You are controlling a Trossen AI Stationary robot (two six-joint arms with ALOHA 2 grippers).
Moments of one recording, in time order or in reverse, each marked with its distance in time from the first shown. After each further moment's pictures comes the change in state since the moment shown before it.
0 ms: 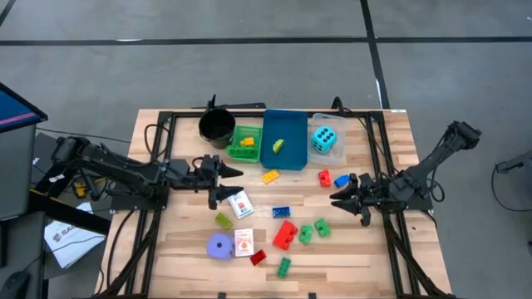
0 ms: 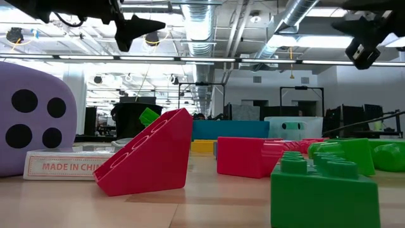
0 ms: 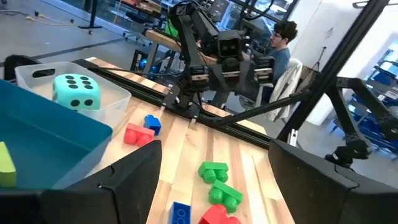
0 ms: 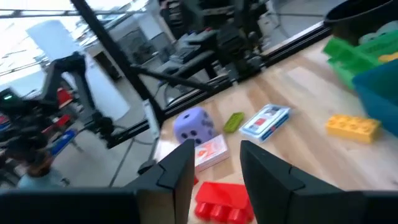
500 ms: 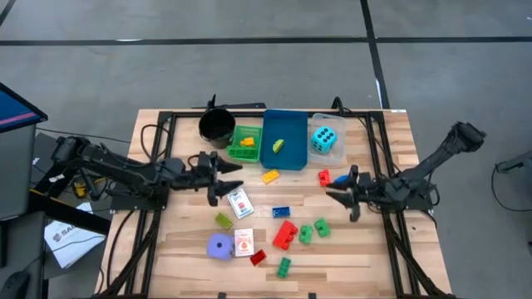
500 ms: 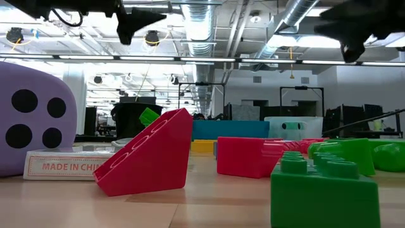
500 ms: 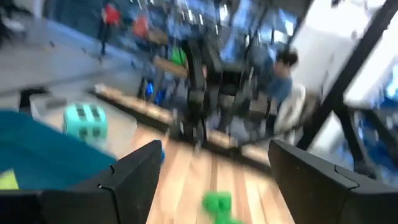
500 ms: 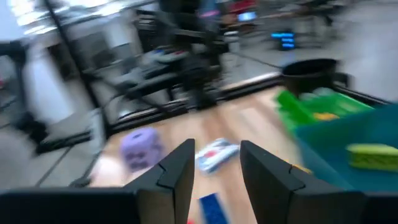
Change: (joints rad) left arm -0.001 0.000 0.000 0.117 -0.086 0.031; right arm -0.054 0.108 -0.001 0.156 0.164 -0.250
